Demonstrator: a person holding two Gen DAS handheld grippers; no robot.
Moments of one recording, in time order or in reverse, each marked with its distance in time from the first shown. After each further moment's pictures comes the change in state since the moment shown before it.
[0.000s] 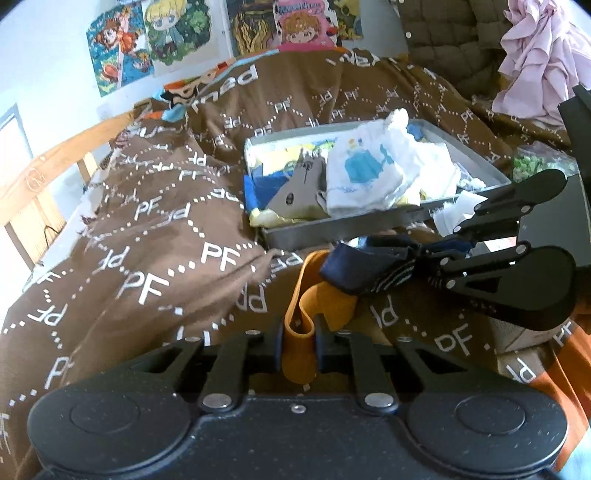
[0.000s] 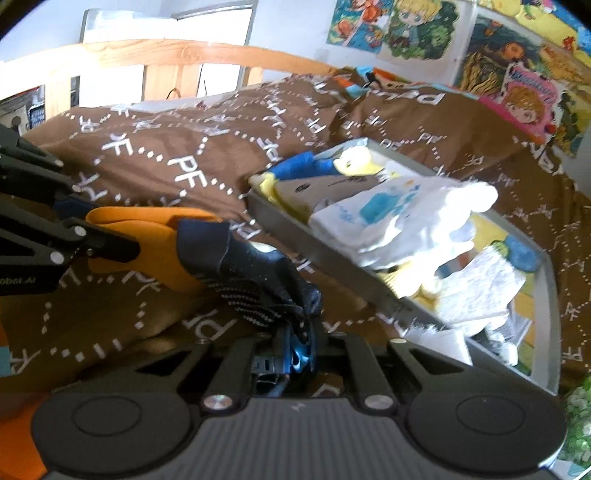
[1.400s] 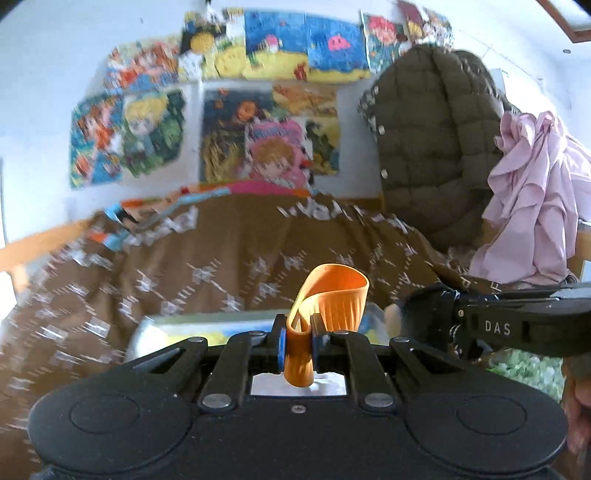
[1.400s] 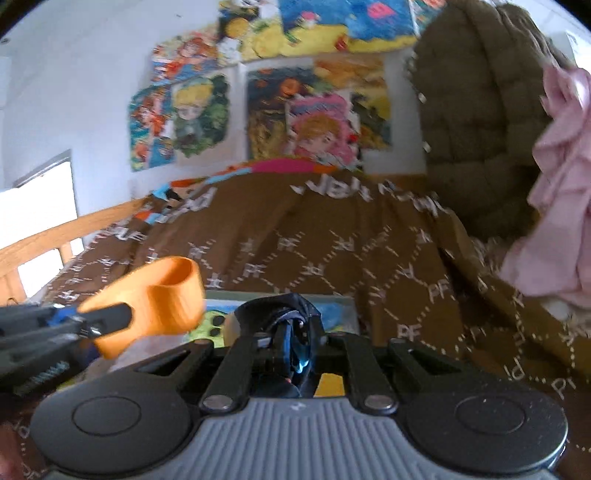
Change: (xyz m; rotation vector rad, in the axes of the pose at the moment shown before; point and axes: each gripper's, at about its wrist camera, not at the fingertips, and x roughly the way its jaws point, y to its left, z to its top) left arm 0.079 -0.108 0.154 -0.119 -0.411 -0.089; right arm -0.045 -0.220 0.003 0.534 -0.256 -0.288
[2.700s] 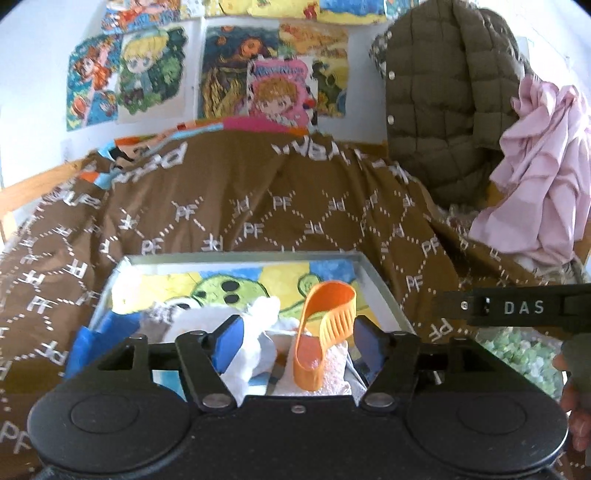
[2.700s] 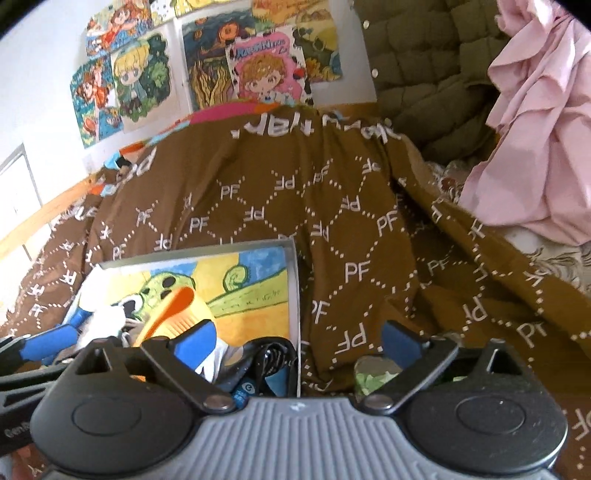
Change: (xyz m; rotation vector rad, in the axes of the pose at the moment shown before) left arm 0.006 -0.020 0.001 -0.064 0.177 0.023; right arm -0.011 -0.048 0.007 0.122 0.166 -0.054
